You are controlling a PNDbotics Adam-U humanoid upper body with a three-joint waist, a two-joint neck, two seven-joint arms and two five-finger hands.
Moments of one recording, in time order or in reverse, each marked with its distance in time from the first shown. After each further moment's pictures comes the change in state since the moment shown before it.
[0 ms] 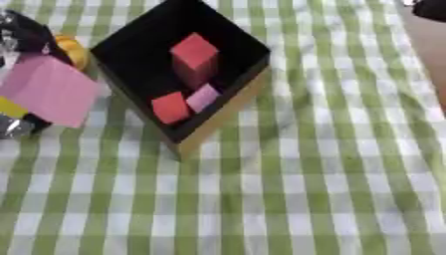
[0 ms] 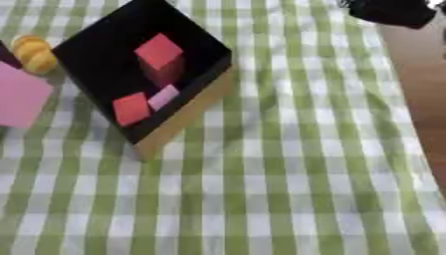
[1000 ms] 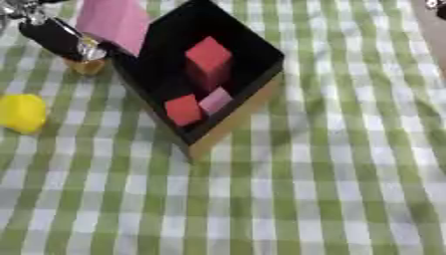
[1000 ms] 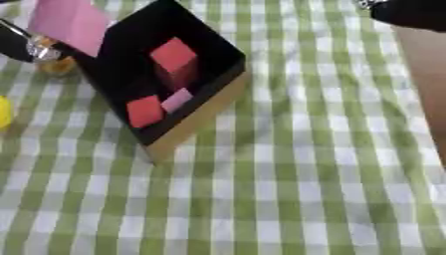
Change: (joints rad) left arm -0.239 -0.278 -0.025 0.467 -0.155 -0.051 0.141; right arm -0.034 0.000 0.007 0.000 -0.009 -0.009 0.010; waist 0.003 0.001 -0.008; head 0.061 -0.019
